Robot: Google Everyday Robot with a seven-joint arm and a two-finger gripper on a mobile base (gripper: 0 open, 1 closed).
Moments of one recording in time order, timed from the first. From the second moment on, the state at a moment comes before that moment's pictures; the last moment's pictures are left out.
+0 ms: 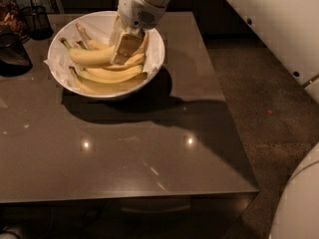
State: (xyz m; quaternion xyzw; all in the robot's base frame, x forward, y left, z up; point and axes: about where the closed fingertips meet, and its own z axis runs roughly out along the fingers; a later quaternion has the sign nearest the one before) arm 0.604 0.088 0.968 -0.76 0.58 0.10 0.29
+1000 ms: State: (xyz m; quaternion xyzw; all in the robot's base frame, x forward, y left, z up) arm 0.519 0.097 0.989 -0.72 0.59 0.12 0.33
